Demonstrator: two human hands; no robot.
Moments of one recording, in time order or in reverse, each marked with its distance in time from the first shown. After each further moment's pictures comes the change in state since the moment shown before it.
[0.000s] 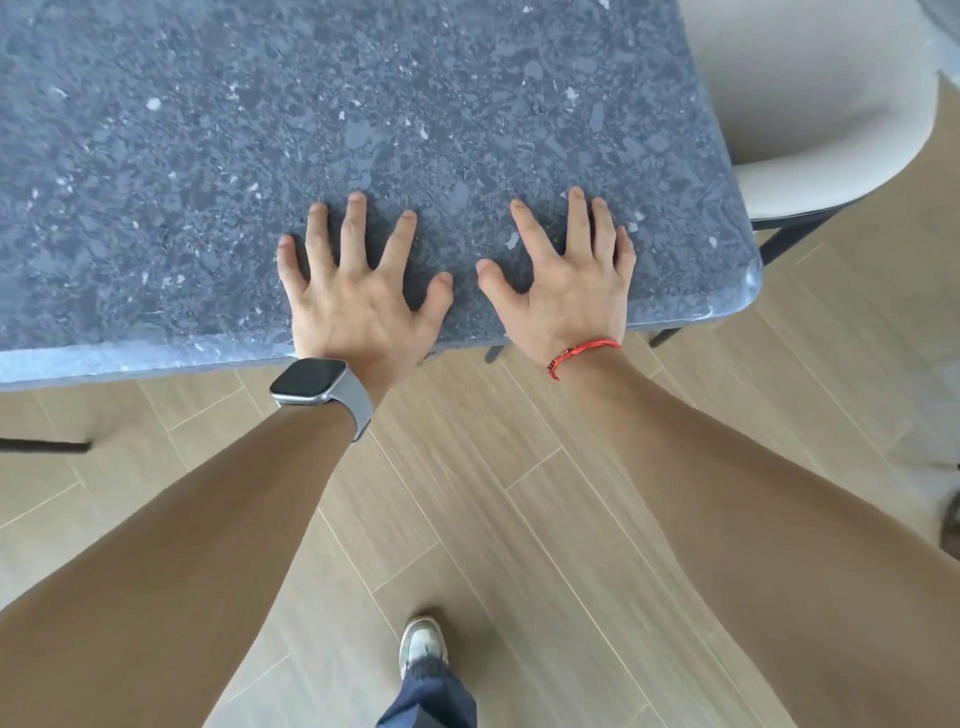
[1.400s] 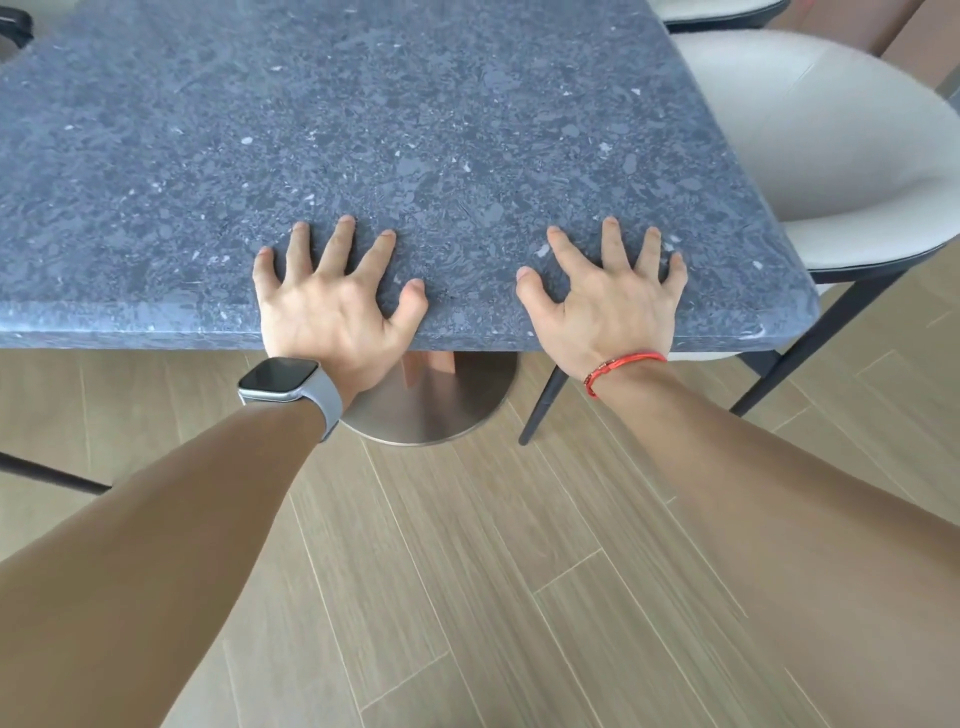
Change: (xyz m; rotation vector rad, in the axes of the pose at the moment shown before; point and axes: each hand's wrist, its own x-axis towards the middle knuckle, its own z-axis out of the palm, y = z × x) left_hand -0.022 -0.035 0.012 0.074 0.288 -0.047; right_hand -0.005 0.015 0.013 -0.056 0.049 -0.064
